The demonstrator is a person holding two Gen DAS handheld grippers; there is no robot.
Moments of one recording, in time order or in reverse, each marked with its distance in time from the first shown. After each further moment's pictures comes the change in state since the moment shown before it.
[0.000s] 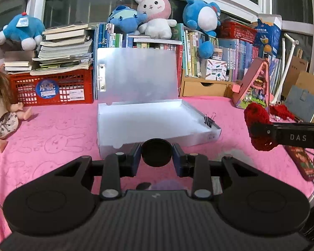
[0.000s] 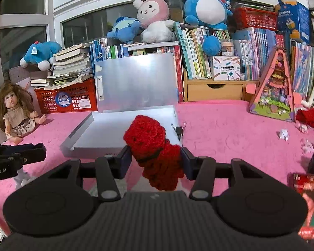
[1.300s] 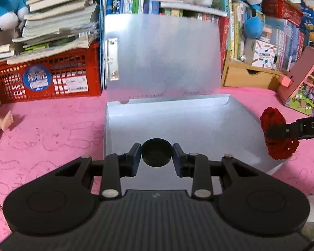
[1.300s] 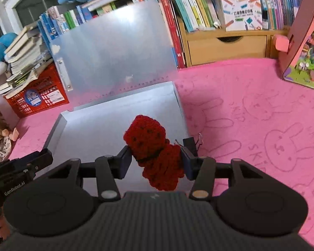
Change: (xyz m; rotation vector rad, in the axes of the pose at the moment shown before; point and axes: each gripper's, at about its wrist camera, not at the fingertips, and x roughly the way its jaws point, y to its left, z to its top) left arm 0.202 0.065 0.058 -0.022 0.171 0.103; right arm 0.197 -0.031 0.059 0.198 0.327 0.024
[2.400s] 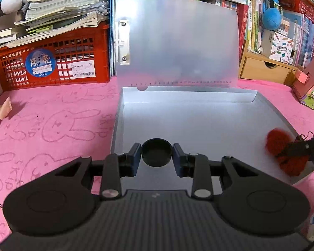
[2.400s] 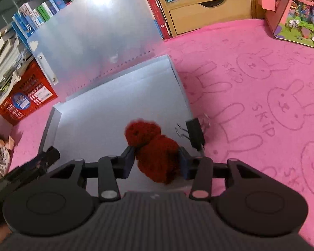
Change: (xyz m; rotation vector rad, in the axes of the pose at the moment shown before) left arm 0.035 0.014 -0.004 -0.033 0.053 0.043; right arm 0.016 0.004 -0.006 0.165 0.122 -0.032
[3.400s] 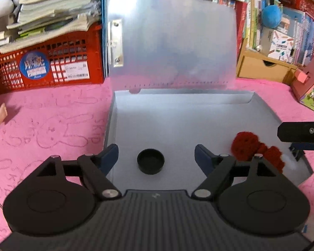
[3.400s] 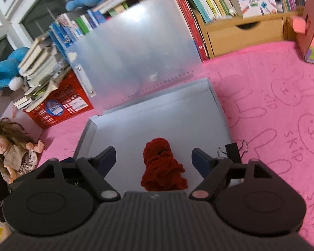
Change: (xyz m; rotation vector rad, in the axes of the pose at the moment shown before) left arm -0.003 -0.013 0.018 0.013 0.035 -0.011; right arm -0.021 0.020 0.007 -0.080 -0.096 0.176
